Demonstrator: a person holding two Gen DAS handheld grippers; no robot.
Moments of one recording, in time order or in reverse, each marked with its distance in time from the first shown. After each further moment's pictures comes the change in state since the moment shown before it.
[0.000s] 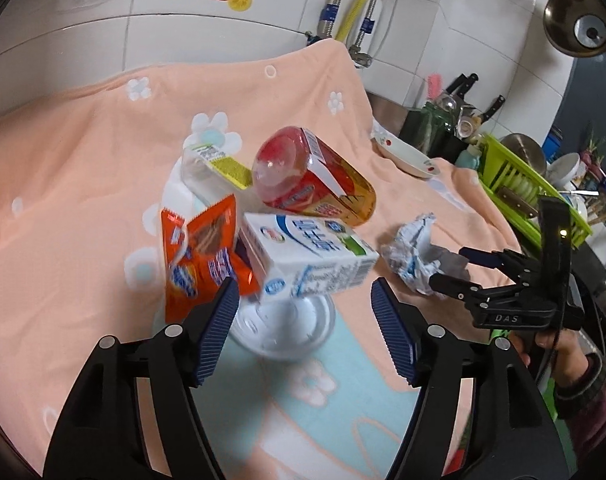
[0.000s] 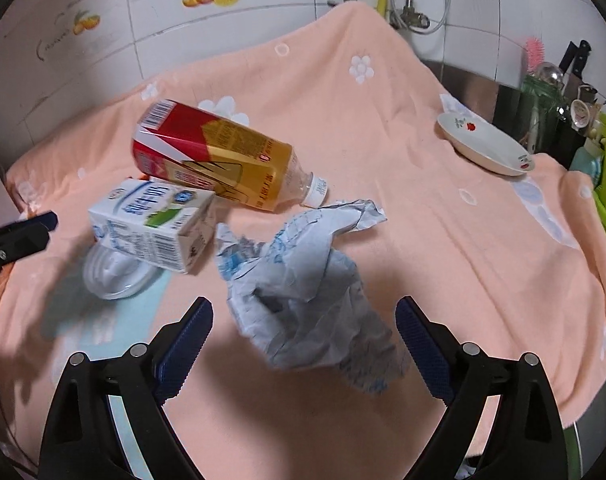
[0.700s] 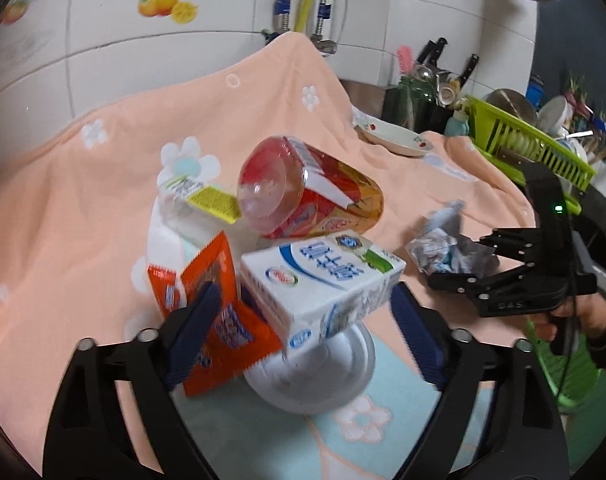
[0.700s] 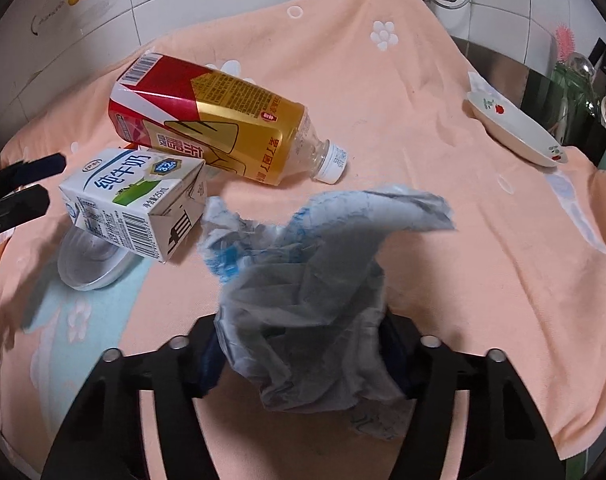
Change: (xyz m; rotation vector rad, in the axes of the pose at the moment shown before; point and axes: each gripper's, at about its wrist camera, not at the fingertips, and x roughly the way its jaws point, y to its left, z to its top) left arm 0.037 0.003 0.021 0.233 0.000 -0.012; right arm 0.040 0.000 0.003 -0.041 0.077 0.031
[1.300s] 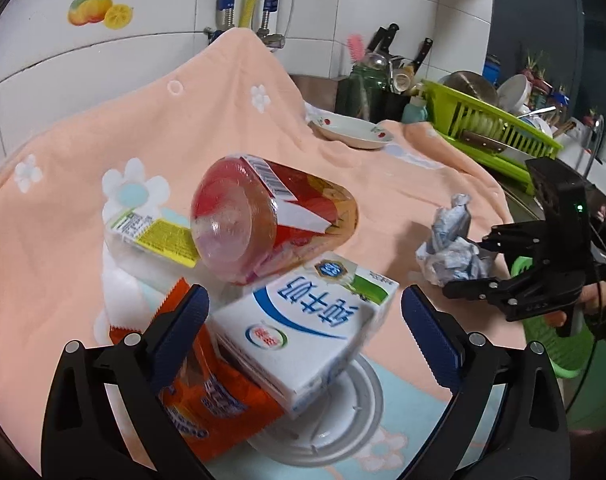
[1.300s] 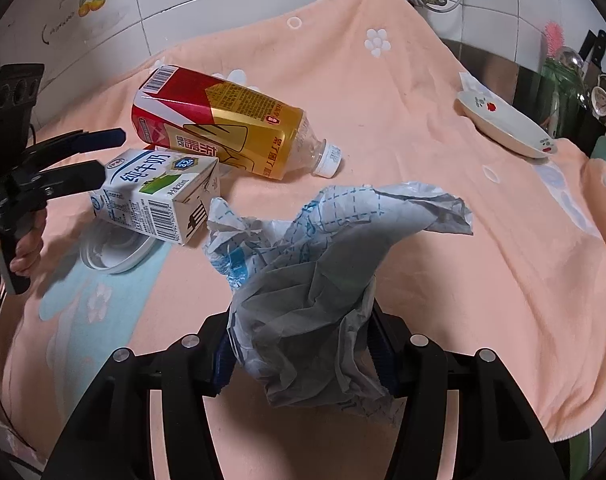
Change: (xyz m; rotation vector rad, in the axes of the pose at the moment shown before) left arm 0.035 0.010 0.025 0.115 0.024 -0.193; right arm -0.024 -0.001 -0.015 0.022 -0.020 0.028
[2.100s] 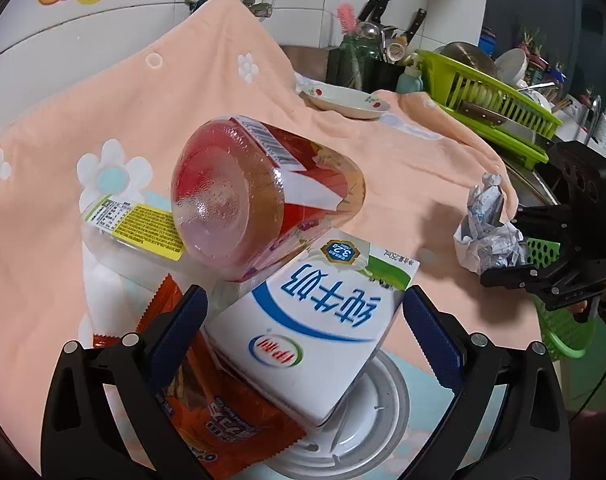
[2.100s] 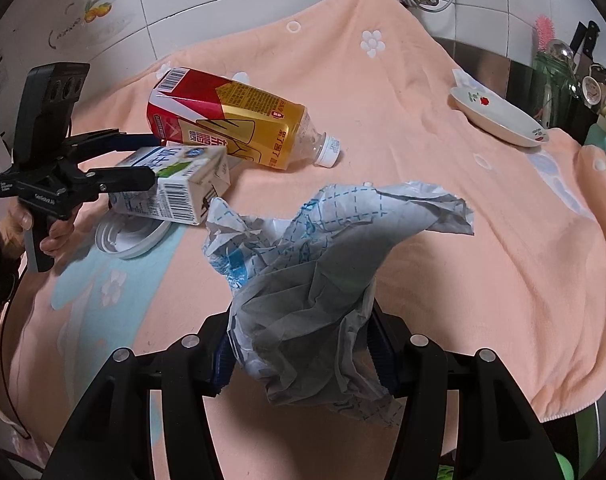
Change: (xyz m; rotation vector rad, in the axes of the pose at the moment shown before) left arm 0.028 0.011 0.000 0.035 0.103 -0.036; right arm -0.015 0.001 -0.016 0.013 -0.006 0.015
